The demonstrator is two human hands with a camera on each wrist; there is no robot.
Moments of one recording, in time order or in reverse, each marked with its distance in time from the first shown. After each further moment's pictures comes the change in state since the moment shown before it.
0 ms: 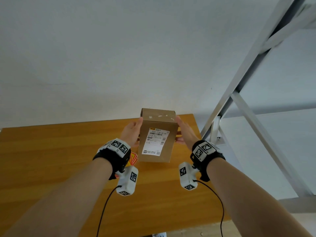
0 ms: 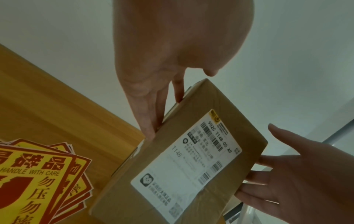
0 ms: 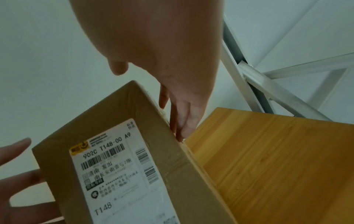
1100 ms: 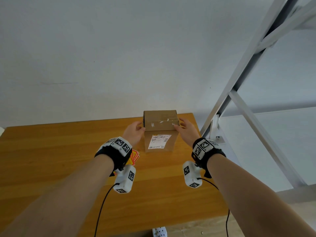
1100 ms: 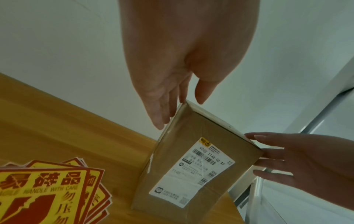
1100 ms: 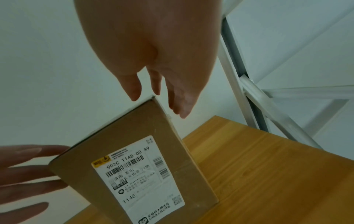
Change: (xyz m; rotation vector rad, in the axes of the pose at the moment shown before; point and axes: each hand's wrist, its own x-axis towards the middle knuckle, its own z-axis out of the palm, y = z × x) left_hand 0.002 -0.018 0.000 0.413 0.071 0.229; right_hand -0.008 0.009 -0.006 -0.343 0.087 -0.240
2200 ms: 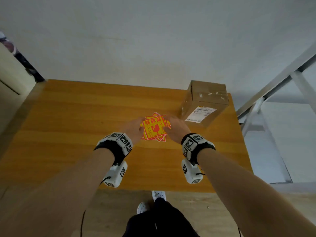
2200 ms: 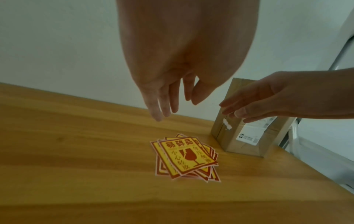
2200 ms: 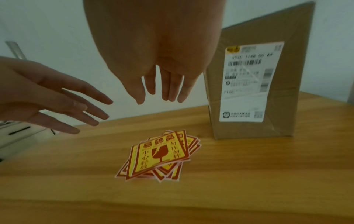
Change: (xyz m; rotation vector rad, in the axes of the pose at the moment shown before) left_hand -0.070 -0.163 -0.056 0.226 -0.087 -0.053; right_hand -0.065 -0.020 0.180 -0.682 -0.324 -0.302
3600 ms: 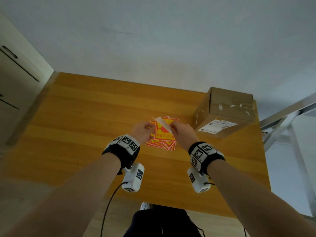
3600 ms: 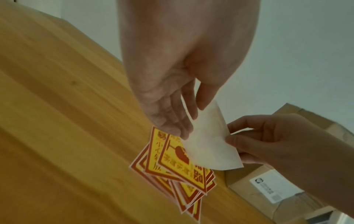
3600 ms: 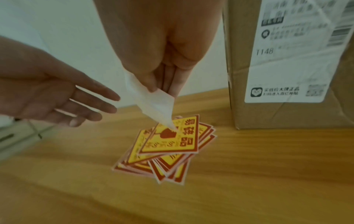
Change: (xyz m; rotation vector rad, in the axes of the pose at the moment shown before) left_hand 0.041 0.004 0.002 -0.704 -0.019 -0.372; right_hand 0.054 0.014 0.016 0.022 -0.011 -0.107
